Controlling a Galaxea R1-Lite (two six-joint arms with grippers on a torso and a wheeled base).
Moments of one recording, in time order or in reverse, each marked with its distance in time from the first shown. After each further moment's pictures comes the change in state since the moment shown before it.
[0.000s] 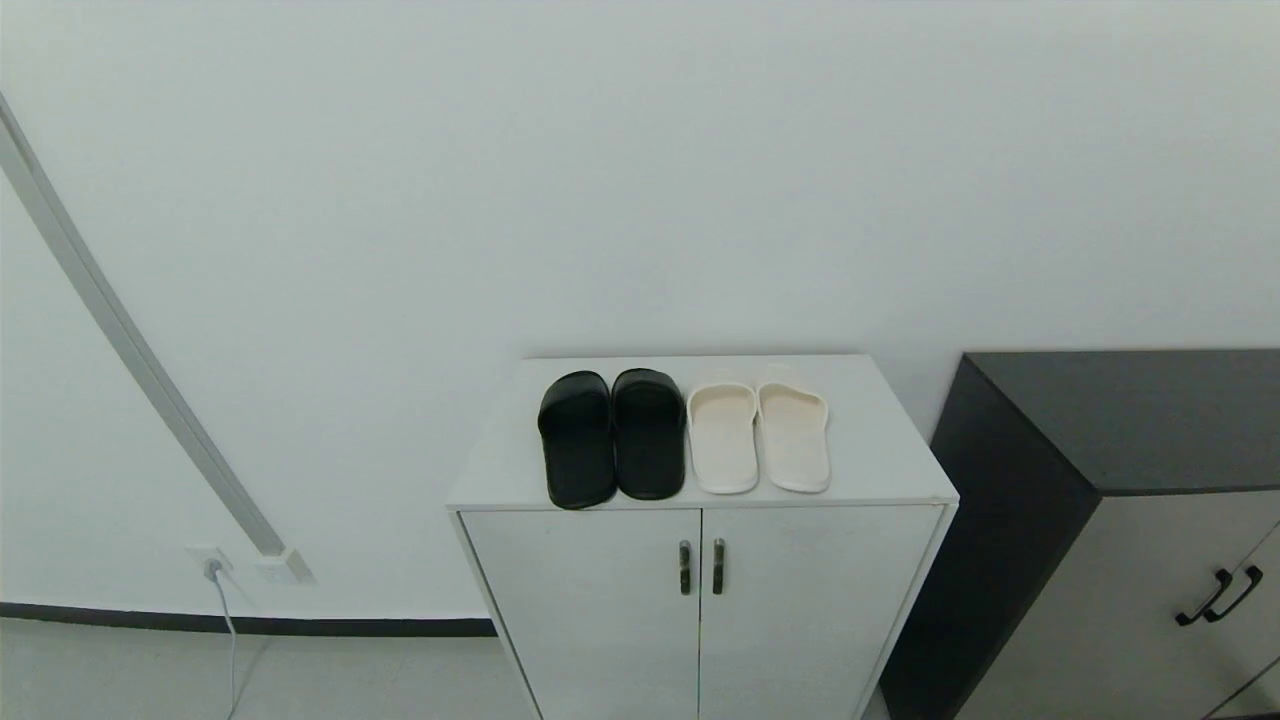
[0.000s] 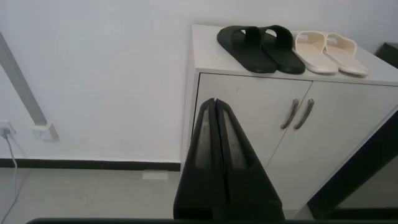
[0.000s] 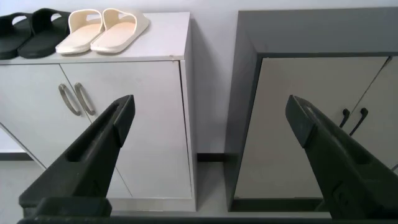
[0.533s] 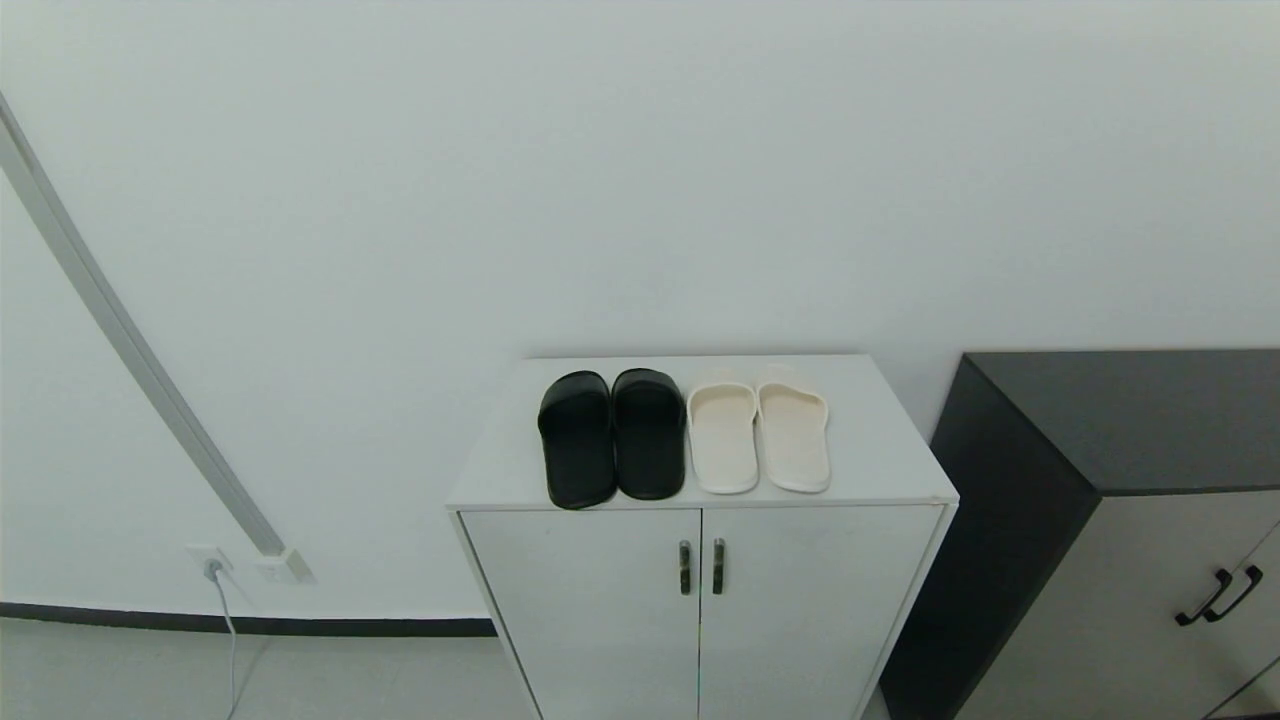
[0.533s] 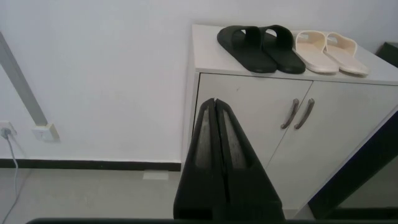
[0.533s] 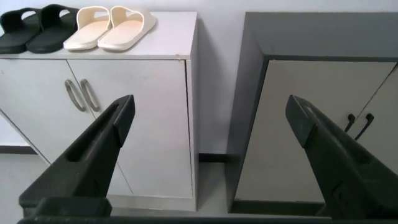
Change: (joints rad) left arm 0.000 0.000 0.000 0.000 0.000 0.003; right arm 0.000 0.000 0.000 0.001 0.032 -0.016
